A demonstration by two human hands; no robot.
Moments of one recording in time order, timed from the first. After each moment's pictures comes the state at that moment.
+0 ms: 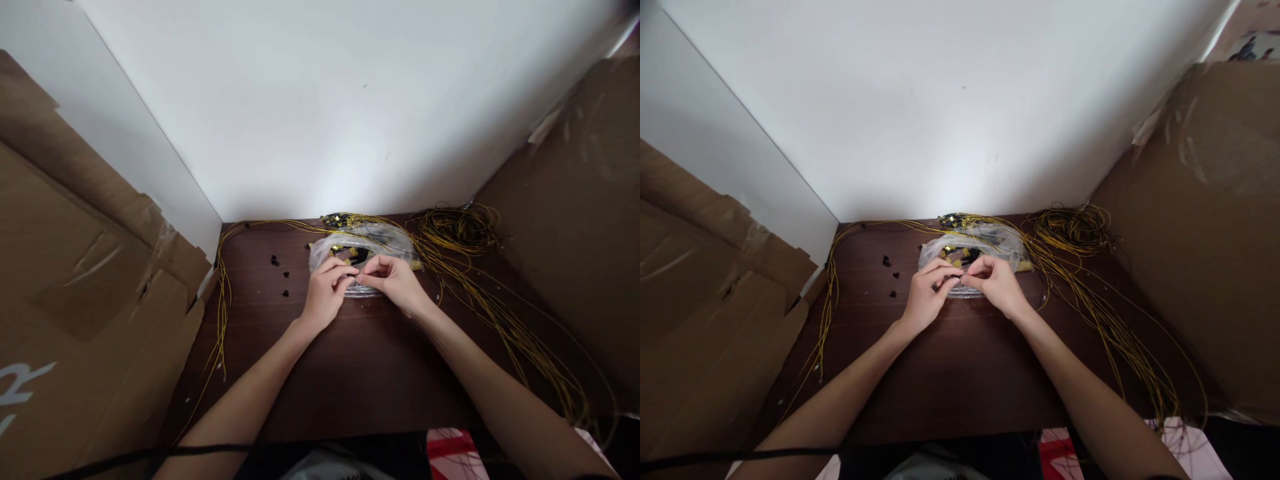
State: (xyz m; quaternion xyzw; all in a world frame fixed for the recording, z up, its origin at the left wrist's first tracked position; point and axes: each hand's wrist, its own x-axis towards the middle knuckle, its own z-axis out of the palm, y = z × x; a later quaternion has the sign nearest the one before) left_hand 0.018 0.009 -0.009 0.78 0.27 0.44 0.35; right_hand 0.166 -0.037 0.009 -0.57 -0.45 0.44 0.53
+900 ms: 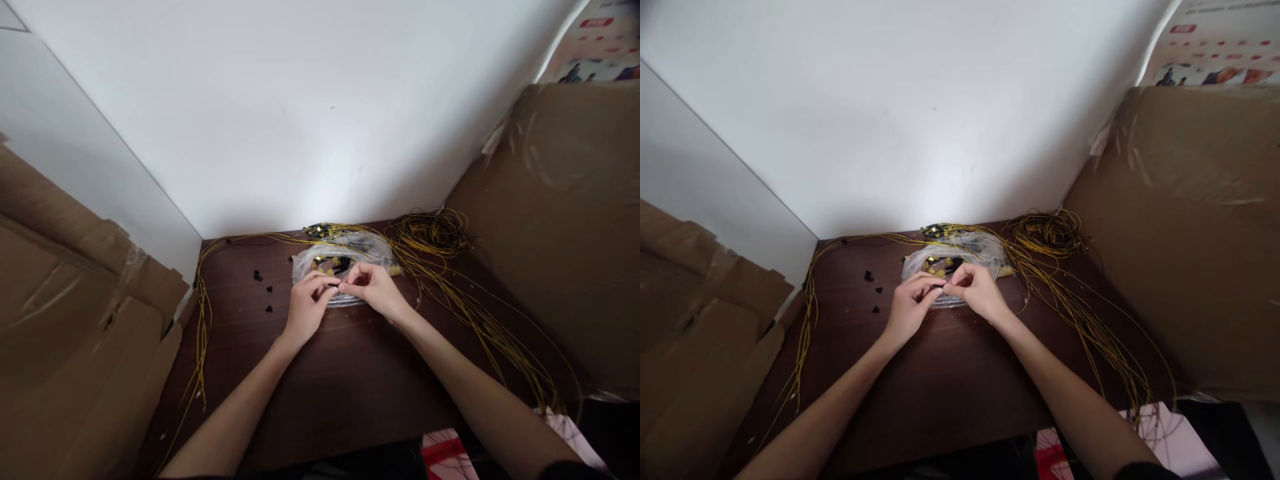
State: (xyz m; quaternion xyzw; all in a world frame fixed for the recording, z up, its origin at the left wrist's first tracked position) left_hand 0.018 0.013 -0.009 0.77 0.30 0.42 0.38; right_hand 0.168 -0.034 0.011 -0.56 -0.47 0.42 0.53
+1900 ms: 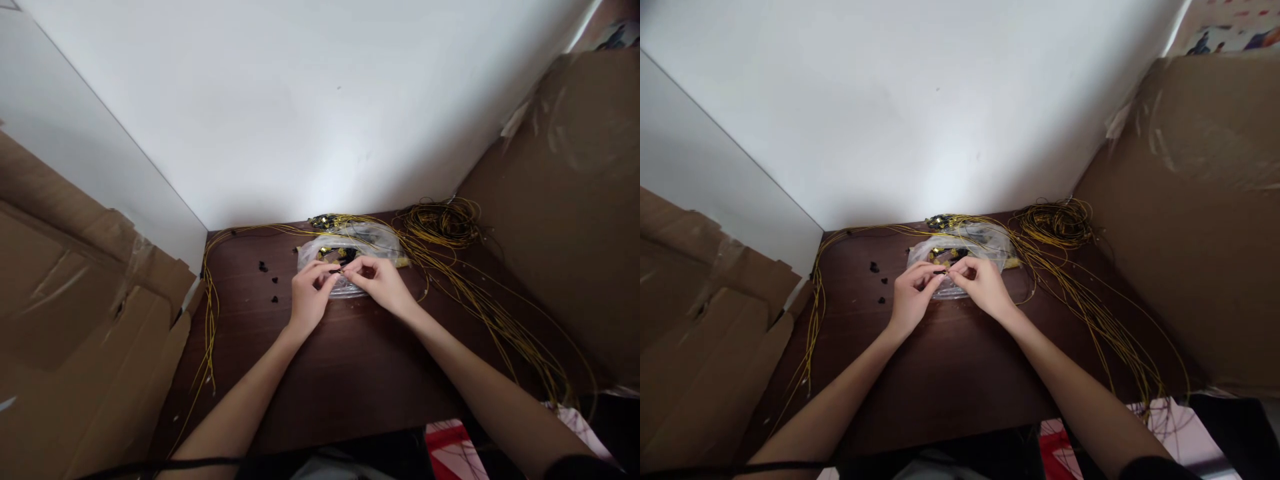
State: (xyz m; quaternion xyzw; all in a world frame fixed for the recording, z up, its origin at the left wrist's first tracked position) left_hand 0.020 0.011 -0.008 0.74 0.33 0.46 0.37; right_hand 0.168 -0.038 0.009 -0.59 -0.57 0.30 0.48
